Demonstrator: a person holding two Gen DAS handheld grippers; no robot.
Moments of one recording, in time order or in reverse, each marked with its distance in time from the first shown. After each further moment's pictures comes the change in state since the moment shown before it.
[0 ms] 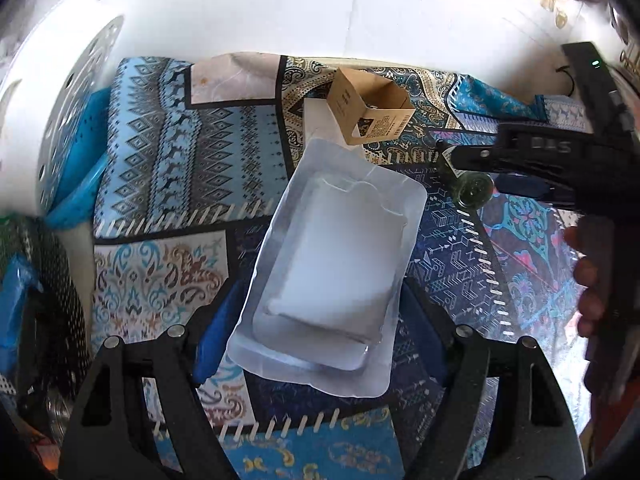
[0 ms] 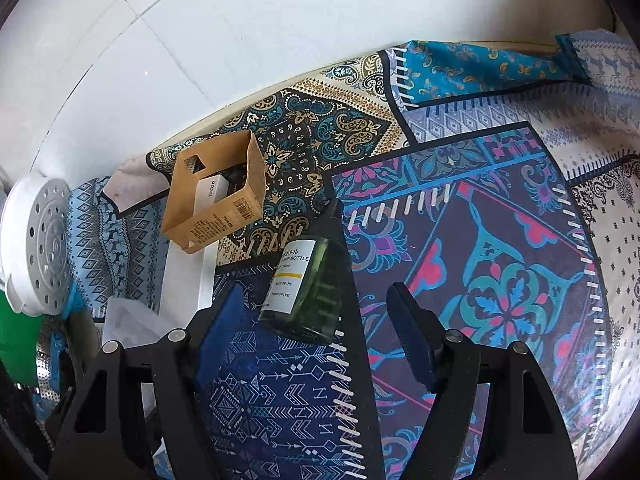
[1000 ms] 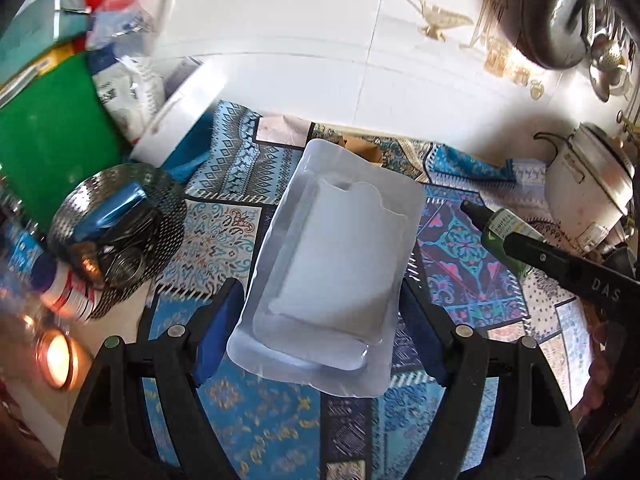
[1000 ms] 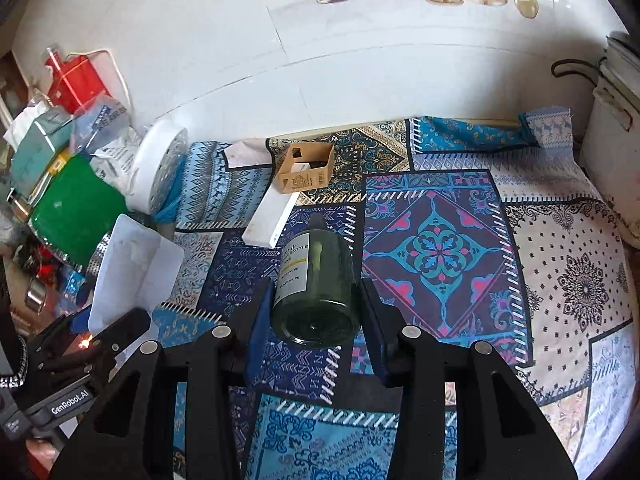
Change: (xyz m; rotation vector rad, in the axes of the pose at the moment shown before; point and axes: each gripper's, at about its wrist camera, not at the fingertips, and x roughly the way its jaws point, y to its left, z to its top) left arm -0.151 -0.072 -0.078 -0.194 -0.231 0.122; right arm -0.180 -0.015 -0.105 -0.293 -0.176 0.148
